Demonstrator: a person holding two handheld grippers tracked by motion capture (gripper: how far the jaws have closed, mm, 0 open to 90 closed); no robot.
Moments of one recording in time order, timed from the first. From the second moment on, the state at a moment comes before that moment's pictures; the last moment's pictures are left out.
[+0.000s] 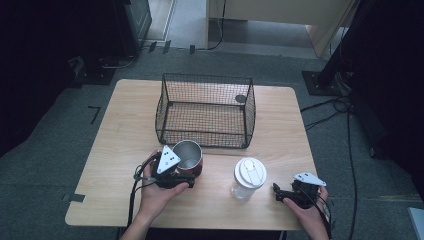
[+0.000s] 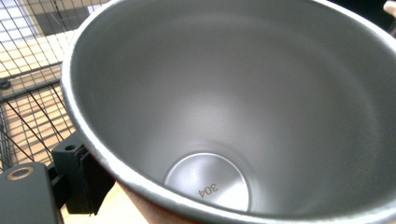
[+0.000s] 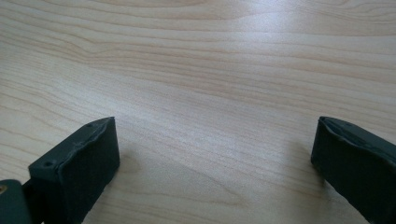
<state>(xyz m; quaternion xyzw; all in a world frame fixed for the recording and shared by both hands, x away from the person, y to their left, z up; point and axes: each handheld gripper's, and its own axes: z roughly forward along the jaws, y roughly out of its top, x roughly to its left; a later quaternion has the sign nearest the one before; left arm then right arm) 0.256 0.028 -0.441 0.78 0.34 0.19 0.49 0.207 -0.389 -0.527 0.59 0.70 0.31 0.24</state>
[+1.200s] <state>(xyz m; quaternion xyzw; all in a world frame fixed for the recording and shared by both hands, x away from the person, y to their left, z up) 0.276 0.034 -0.392 0.73 0.33 0.25 0.54 0.207 -0.389 -0.527 0.59 0.70 0.31 0.24</state>
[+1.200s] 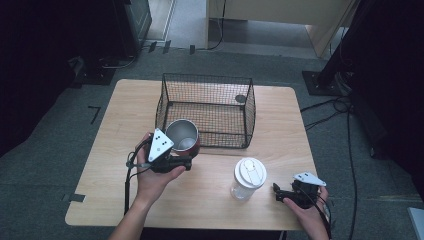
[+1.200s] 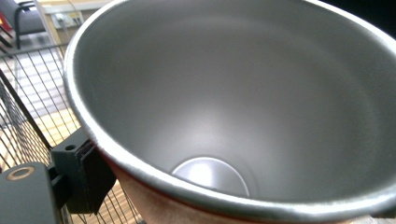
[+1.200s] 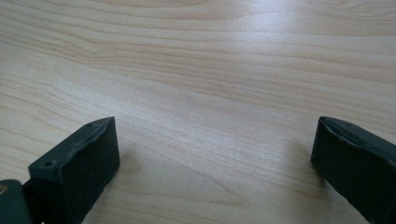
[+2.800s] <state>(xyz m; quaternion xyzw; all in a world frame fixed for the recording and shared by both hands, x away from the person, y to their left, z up) 0.353 0.007 -0.349 0.68 0.34 0.33 0.56 0.207 -0.389 -0.527 0.59 0.71 0.31 0.24</state>
